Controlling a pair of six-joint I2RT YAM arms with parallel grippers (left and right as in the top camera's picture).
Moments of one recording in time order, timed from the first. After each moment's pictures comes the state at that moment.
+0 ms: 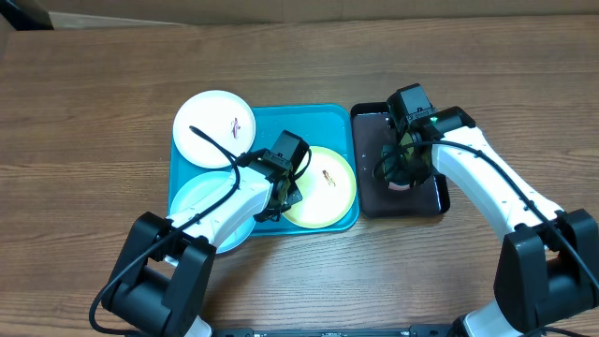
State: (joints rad) left arm -0.51 1.75 1.02 -0.71 -0.09 -0.97; right arm 0.32 1.74 1.27 -0.95 0.03 0.23
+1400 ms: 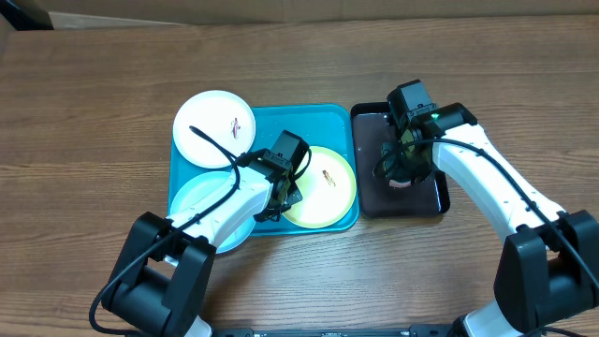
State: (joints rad) left arm -0.51 1.75 1.02 -0.71 -0.09 -0.97; right arm 0.32 1.74 1.30 -0.98 0.03 0.20
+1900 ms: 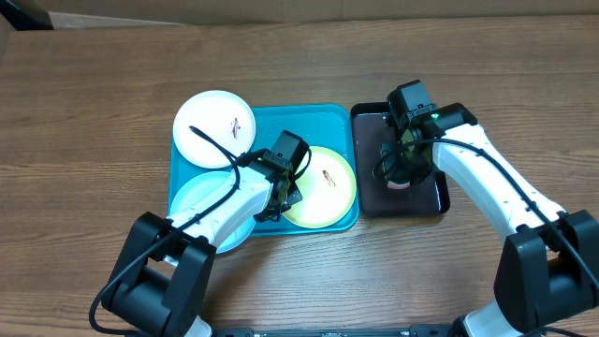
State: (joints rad) left arm -0.51 1.75 1.02 -0.71 -0.09 -0.97; right arm 0.32 1.74 1.30 -0.99 0.01 0.20
